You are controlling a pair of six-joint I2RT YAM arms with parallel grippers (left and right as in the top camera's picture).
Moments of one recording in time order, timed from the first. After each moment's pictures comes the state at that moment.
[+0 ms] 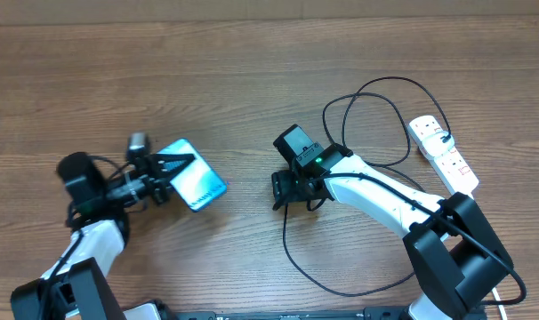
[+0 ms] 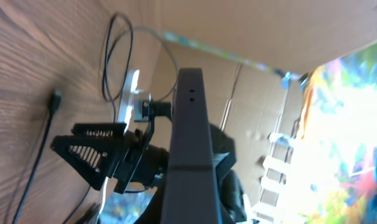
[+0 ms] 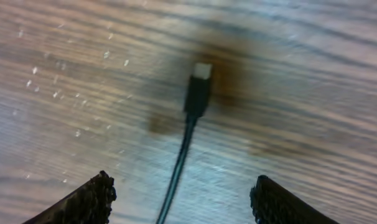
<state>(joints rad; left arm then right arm) 0.39 1.45 0.47 0.55 1.45 -1.41 0.67 1.80 1.12 -0.65 -0.07 0.50</state>
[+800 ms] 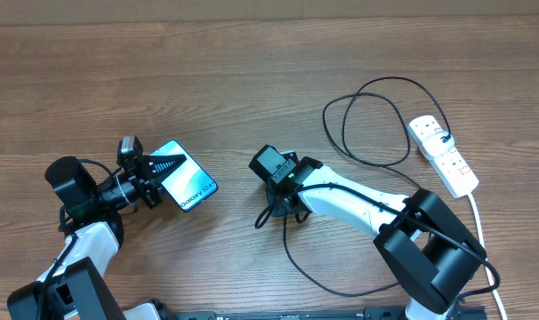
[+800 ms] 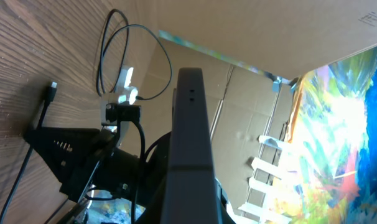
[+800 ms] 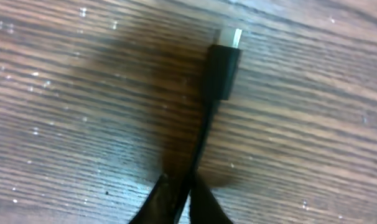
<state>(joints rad) 0.43 1.45 0.47 0.55 1.49 -1.47 0.80 1.89 1.15 -0.70 0.10 0.57</state>
